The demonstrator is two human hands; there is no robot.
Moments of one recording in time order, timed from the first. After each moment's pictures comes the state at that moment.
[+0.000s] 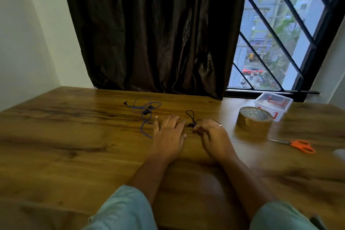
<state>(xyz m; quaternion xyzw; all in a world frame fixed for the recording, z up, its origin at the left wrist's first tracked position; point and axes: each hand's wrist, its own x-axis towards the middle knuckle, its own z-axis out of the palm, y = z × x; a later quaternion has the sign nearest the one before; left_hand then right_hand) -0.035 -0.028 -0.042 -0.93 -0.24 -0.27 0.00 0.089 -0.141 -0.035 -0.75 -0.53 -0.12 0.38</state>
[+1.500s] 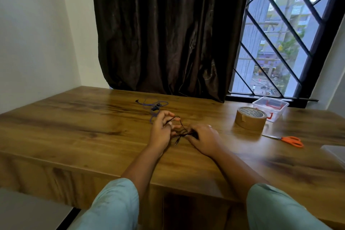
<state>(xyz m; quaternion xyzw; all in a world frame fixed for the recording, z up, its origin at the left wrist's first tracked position) -0.076 -0.054 -0.032 -0.65 -0.21 -0.45 -0.58 0.058 -0.150 -0.039 -0.77 -0.59 -0.07 0.24</state>
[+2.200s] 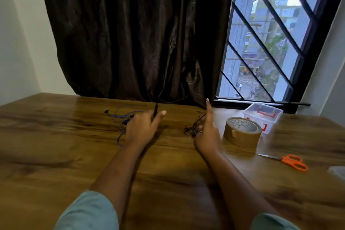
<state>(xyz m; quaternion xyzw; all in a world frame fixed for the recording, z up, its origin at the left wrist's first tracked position) 0.007 0.024 -0.014 -0.85 -0.31 -0.40 -0.12 0.144 -0.119 -0.032 -0.77 -0.37 -0.07 0.51</state>
